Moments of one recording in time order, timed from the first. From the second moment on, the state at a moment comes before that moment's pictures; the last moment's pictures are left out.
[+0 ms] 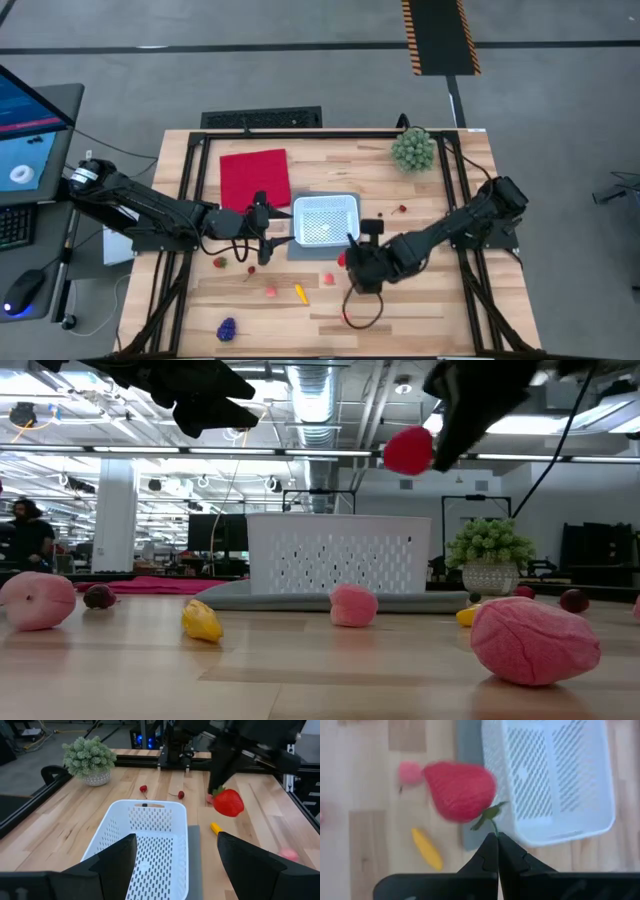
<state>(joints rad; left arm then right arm) -0.30 1.13 0.61 0.19 -0.41 -0.15 0.45 1.76 1.42 -0.98 0.45 0.33</state>
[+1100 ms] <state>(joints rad) -0.31 1.11 0.61 0.16 -0.41 -0.12 0.00 1.89 1.42 -0.71 0.03 0.04</state>
